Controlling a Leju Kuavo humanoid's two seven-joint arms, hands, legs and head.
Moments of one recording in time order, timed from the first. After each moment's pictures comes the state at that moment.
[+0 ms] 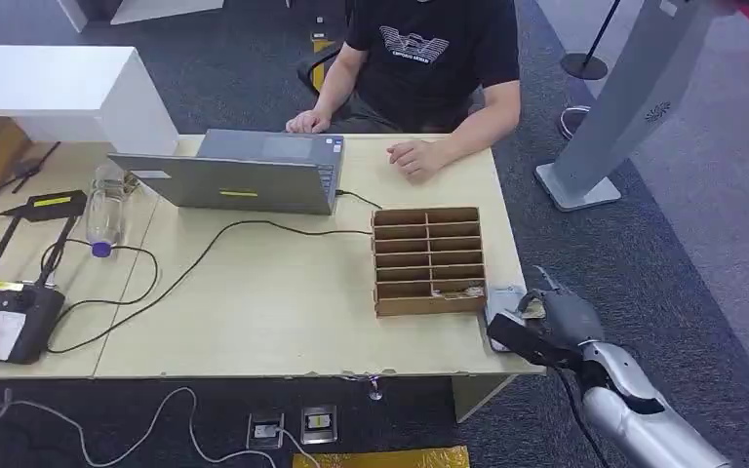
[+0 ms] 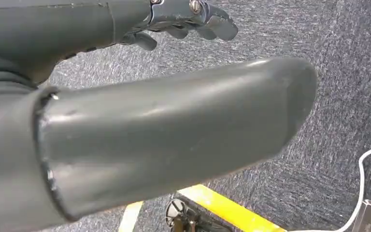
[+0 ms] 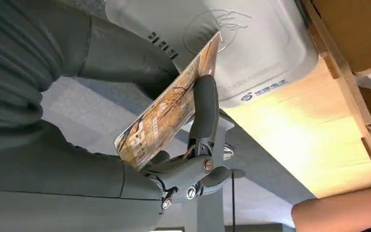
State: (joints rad) left arm -0.15 0.19 -1.03 -0.15 1.26 0.40 -0.11; right arm -0.28 -0.58 0.60 -1.21 0.52 -0.29 0.01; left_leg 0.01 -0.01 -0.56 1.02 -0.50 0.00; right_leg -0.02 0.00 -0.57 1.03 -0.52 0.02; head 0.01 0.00
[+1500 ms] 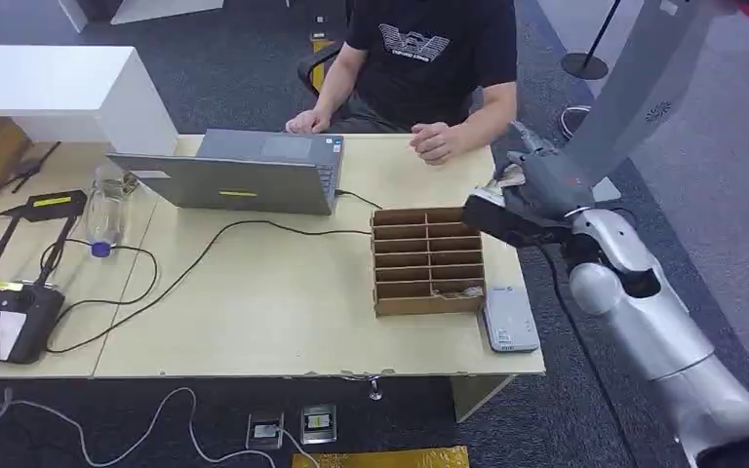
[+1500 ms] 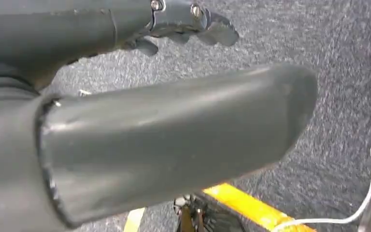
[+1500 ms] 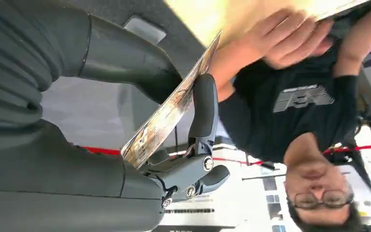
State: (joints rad) left arm -0.15 0.18 -1.02 -0.16 1.27 0.34 -0.08; right arm -0.68 -0.40 0.49 -1.29 0.72 -0.05 -0.05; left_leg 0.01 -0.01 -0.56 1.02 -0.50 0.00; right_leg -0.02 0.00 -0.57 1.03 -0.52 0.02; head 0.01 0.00
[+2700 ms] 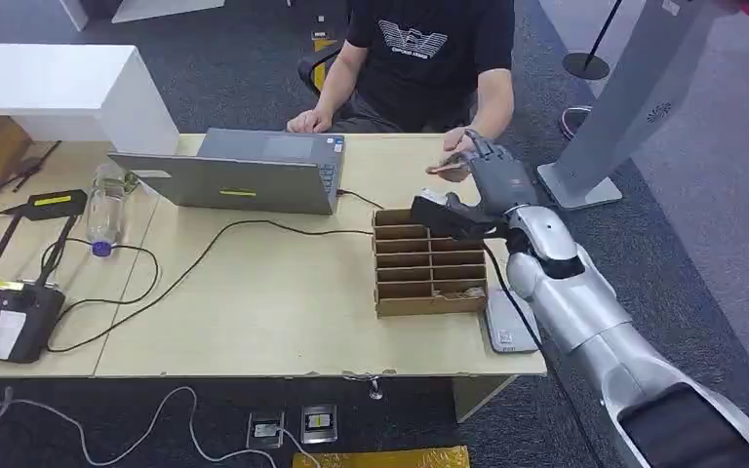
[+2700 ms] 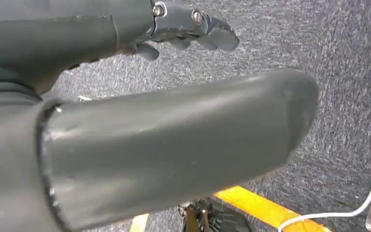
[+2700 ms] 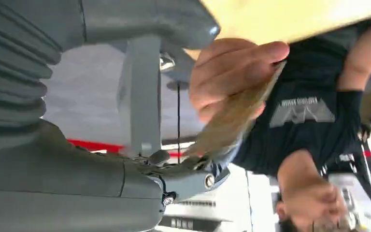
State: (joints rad) left arm -0.15 0.18 -1.03 -0.16 1.24 0.32 -0.08; right arm -0.80 -0.21 0.55 -0.91 0.90 -0.23 -0.09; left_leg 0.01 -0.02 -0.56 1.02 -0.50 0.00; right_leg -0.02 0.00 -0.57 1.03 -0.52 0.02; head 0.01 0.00
